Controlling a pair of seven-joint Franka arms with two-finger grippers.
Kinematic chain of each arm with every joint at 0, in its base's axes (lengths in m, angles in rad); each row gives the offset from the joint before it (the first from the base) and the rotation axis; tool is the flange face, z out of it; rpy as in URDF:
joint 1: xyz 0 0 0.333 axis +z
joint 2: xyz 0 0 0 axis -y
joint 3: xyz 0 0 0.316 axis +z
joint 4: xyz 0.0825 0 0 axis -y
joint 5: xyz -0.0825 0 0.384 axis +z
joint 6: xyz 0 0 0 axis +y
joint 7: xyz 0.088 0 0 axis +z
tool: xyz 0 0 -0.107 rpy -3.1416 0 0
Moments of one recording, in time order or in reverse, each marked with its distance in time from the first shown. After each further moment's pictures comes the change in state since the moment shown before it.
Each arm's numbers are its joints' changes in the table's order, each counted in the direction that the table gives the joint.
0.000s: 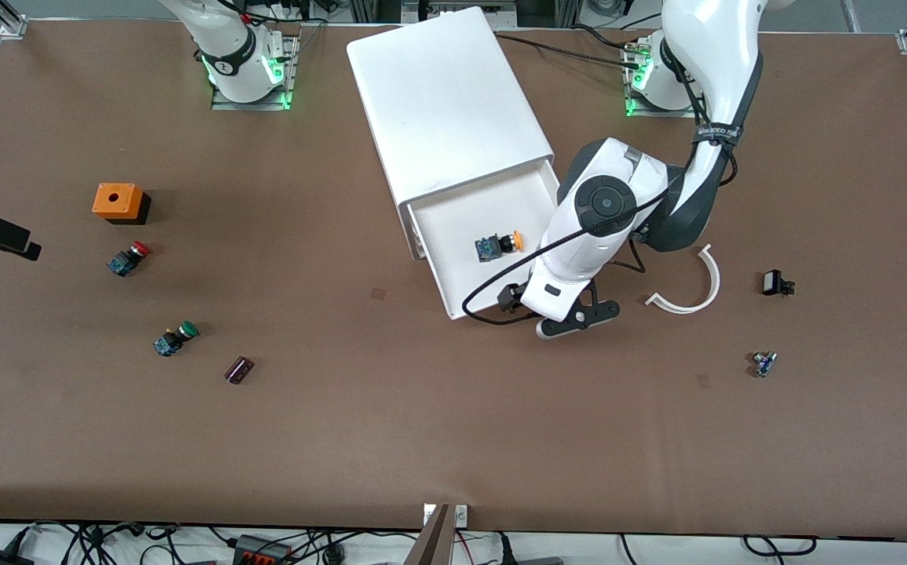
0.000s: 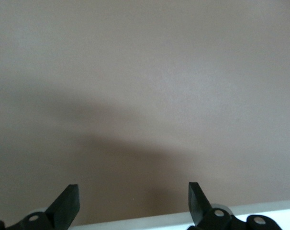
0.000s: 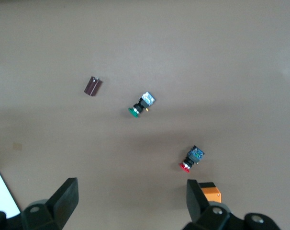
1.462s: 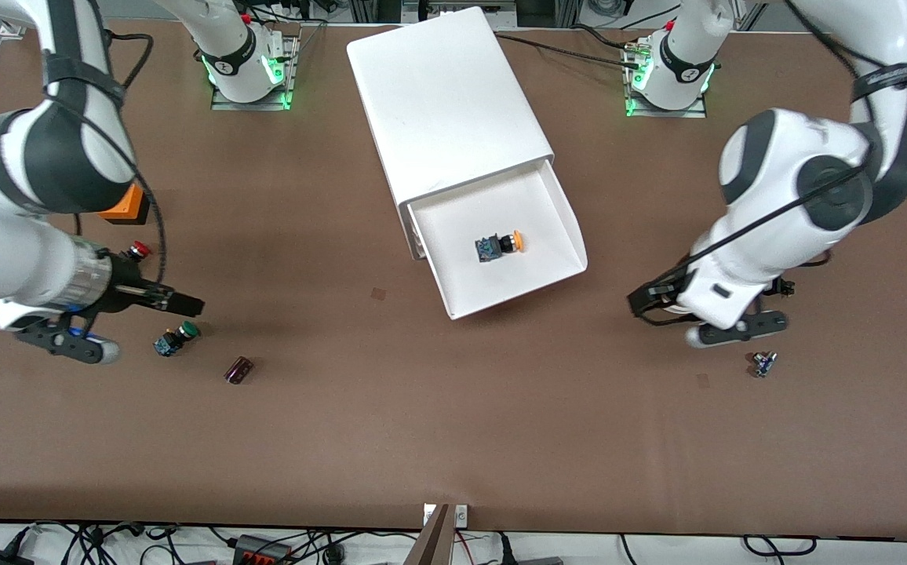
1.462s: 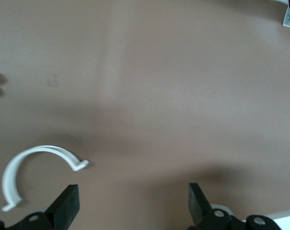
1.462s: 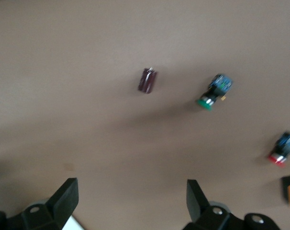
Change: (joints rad) left arm 0.234 0.165 0.001 -0.040 0.000 0.139 -0.305; right arm 0.238 -0.238 -0.062 0.101 0.101 -0.057 -0.317
